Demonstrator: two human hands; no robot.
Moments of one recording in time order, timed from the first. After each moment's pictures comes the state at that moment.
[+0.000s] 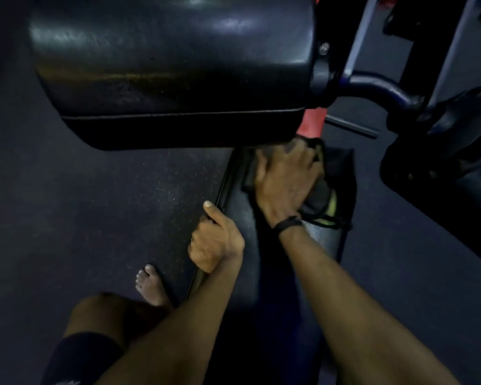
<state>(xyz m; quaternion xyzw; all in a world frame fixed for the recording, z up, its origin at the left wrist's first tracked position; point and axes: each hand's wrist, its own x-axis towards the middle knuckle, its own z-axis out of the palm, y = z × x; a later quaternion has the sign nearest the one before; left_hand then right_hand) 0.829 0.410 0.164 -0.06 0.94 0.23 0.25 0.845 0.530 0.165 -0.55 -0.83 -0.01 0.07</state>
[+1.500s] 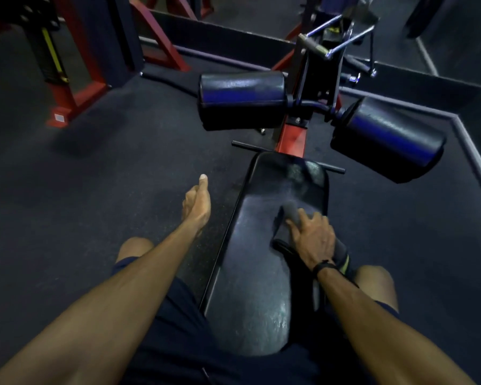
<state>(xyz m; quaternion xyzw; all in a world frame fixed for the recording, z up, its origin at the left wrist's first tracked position) 0.802 0.219 0.249 0.09 0.80 0.52 0.29 1.036 0.351 0.178 -0.47 -0.87 -0.01 0.14</state>
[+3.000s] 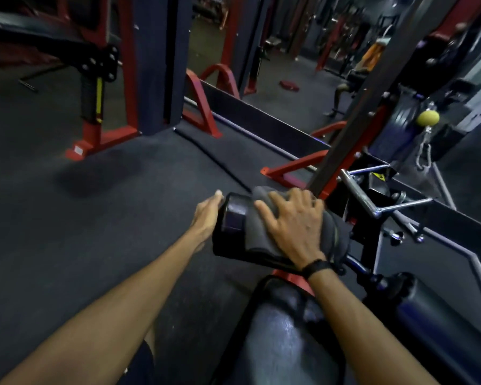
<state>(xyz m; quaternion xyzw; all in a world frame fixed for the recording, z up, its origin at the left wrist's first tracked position) 0.603 0.395 0.325 0.08 0.68 0.66 0.31 0.744 0.516 0.376 -0.27 -0.92 -0.14 0.23</state>
